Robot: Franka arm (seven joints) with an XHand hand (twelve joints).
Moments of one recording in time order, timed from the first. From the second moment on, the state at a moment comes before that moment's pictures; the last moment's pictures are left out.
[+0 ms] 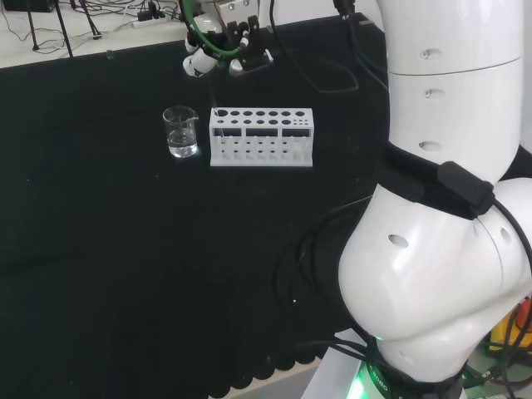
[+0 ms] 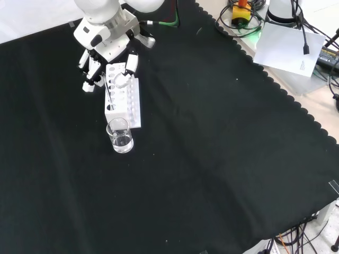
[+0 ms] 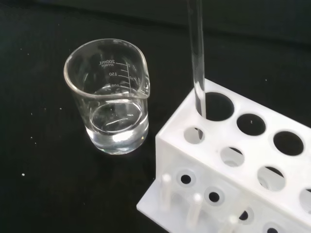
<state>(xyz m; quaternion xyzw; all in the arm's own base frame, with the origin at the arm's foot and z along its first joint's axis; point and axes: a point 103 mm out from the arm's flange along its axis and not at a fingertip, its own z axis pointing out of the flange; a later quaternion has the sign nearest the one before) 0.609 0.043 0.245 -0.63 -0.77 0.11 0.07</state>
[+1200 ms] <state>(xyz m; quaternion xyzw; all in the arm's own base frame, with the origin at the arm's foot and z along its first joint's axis) 0.619 0.038 0.247 -0.64 -0.76 0.13 0.01</state>
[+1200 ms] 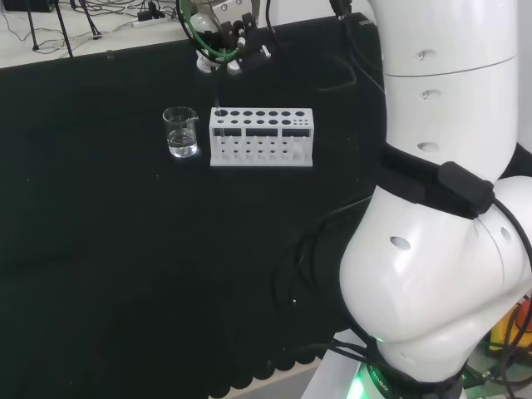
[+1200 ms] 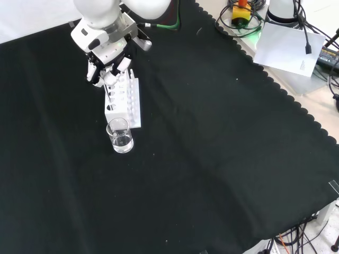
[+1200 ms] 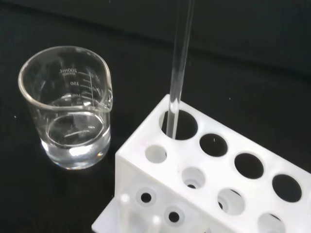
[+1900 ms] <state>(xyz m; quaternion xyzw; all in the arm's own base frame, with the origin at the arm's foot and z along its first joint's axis) 0.584 0.036 0.304 -0.62 -0.78 -0.02 -0.08</state>
